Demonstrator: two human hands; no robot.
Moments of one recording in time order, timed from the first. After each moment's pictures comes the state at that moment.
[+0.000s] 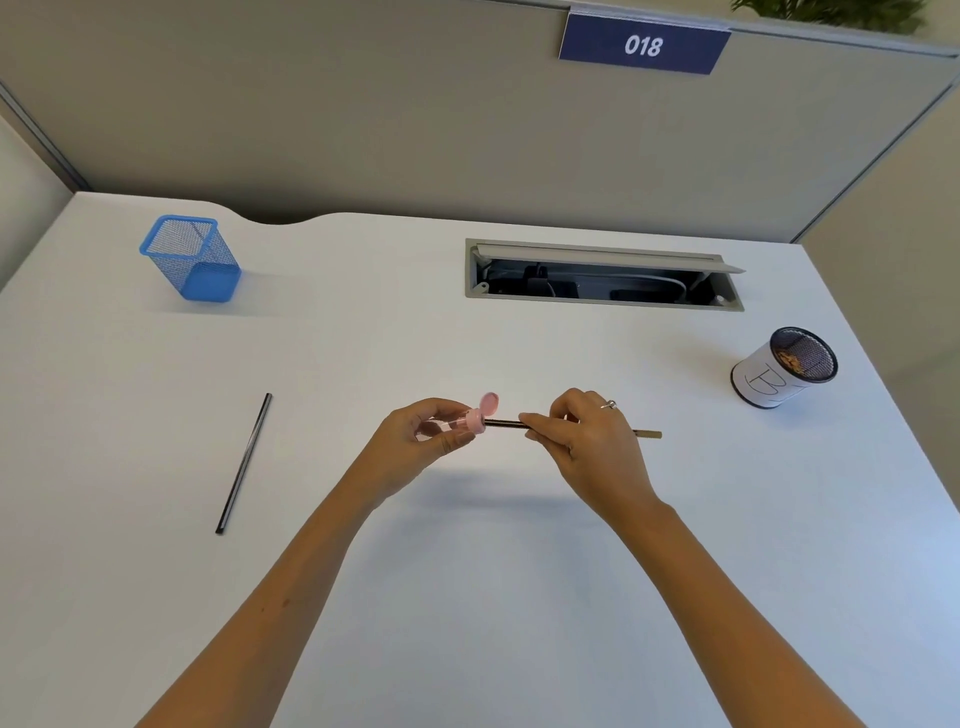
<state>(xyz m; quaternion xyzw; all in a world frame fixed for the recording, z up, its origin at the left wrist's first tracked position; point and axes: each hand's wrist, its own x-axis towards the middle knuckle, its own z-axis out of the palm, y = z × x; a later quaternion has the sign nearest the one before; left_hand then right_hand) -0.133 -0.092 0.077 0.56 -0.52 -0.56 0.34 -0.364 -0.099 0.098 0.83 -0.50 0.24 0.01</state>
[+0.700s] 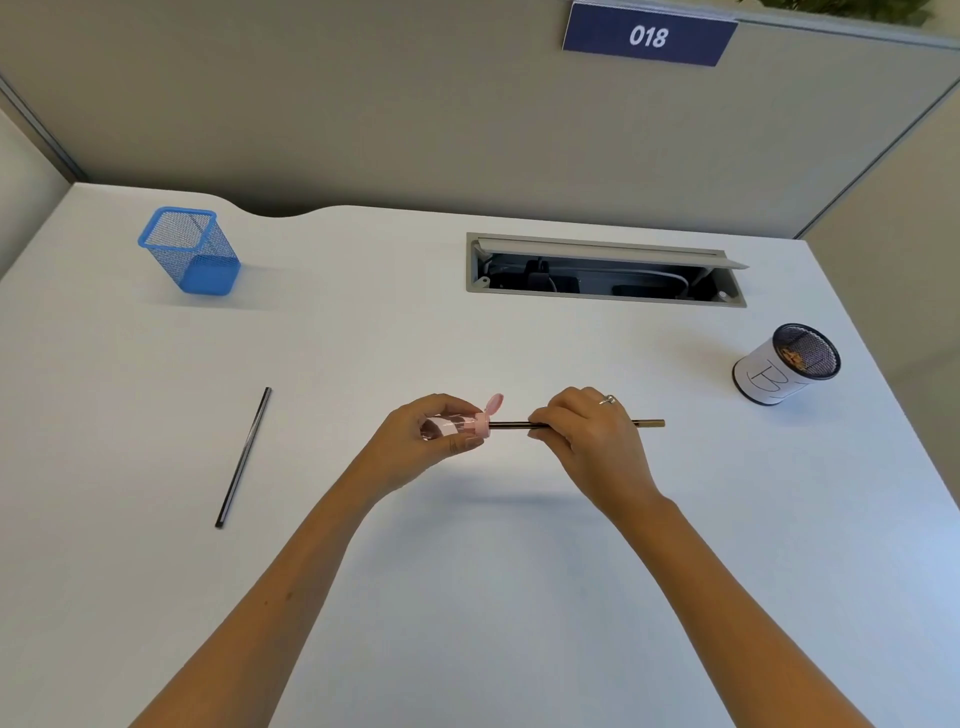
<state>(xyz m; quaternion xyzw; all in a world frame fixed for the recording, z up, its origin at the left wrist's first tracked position) -0.135 -0.095 0.074 0.55 -0.56 -0.53 0.32 -0.365 -0.100 0.099 0.84 -0.49 0.23 0.00</state>
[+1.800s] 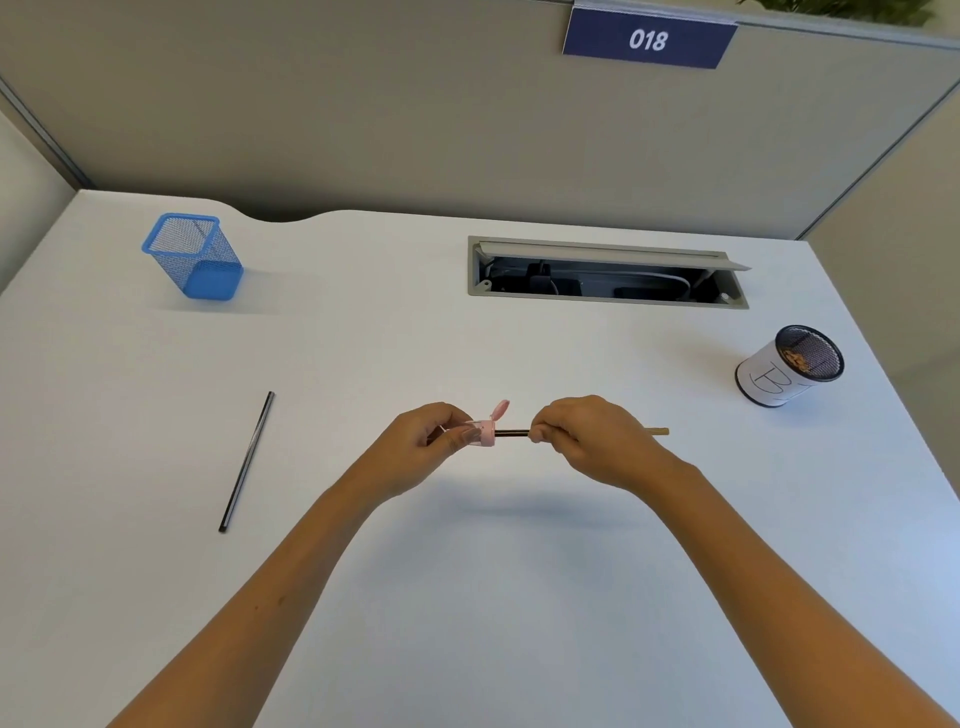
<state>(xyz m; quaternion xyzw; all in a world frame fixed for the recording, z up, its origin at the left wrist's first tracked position) -0.131 -0.092 0.081 0.54 -0.61 -0.51 0.28 -0.367 -0.118 0.131 0.84 -0.50 -0.01 -0.22</state>
